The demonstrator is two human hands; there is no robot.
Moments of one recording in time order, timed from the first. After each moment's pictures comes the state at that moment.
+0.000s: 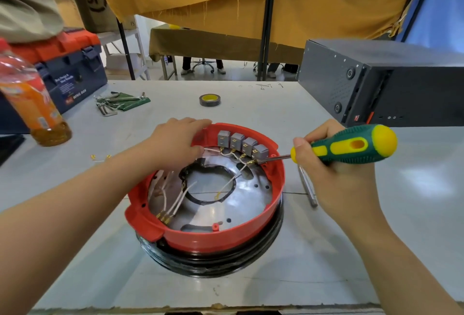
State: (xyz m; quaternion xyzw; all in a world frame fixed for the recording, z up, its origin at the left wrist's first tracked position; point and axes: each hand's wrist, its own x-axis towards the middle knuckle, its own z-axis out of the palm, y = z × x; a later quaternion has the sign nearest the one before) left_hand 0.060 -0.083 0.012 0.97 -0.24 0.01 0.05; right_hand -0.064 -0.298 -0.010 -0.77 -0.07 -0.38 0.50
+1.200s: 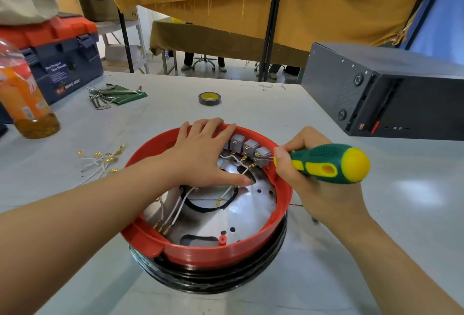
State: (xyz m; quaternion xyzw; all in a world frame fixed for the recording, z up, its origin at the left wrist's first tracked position) left_hand 0.067 -0.113 -0.018 0.95 -0.30 0.02 0.02; right_hand -0.039 -0.295 -0.013 -0.79 -0.19 -0.35 0.47
